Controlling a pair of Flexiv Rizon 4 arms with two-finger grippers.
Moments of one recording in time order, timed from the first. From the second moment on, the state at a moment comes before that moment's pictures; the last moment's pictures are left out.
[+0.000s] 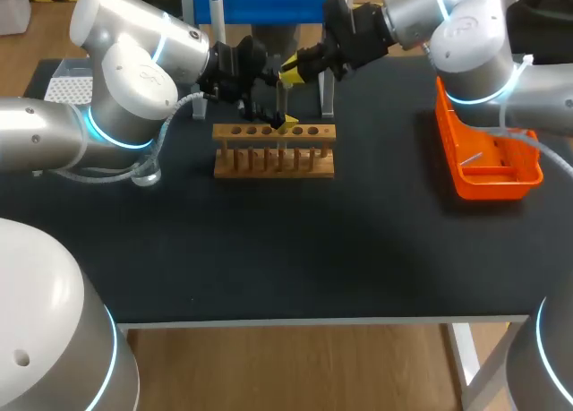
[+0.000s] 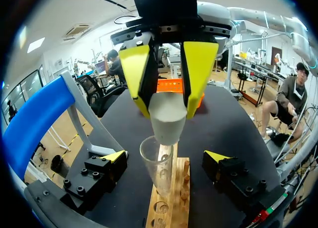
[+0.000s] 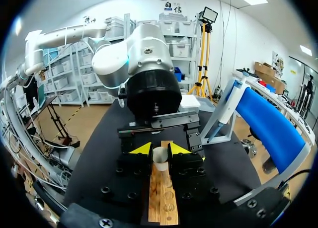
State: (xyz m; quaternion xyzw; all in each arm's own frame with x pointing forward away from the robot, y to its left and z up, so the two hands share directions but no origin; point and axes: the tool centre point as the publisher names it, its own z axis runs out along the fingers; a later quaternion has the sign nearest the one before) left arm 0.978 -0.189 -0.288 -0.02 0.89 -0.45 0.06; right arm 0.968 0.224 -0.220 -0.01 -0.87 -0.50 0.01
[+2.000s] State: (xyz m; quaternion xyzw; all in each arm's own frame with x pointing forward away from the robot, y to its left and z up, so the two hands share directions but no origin) left arm 0.978 -0.189 -0.288 -0.02 0.89 -0.45 0.06; right arm 0.972 0.233 -0.224 -0.01 -0.87 -0.50 0.00
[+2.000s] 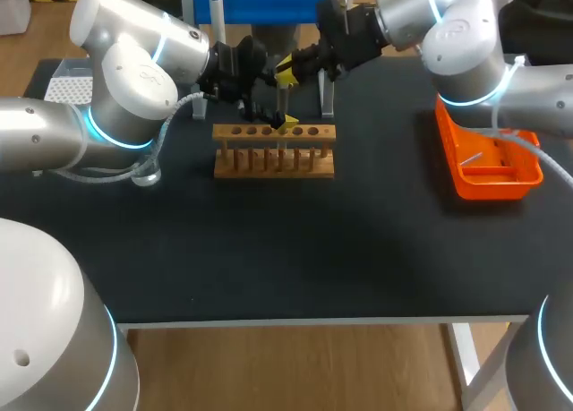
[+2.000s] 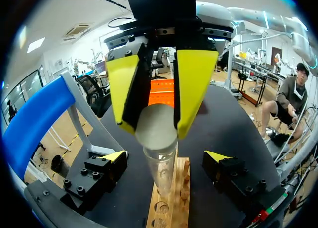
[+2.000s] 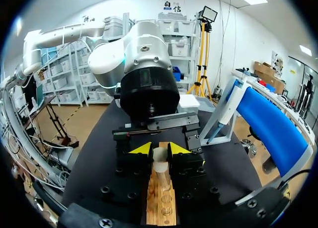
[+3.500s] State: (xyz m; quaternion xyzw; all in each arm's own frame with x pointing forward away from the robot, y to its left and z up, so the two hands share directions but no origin) left arm 0.978 -0.189 -0.288 -0.02 0.89 -0.45 0.06; right arm 0.975 0.232 -0.225 -0.01 -0.85 -0.53 -0.01
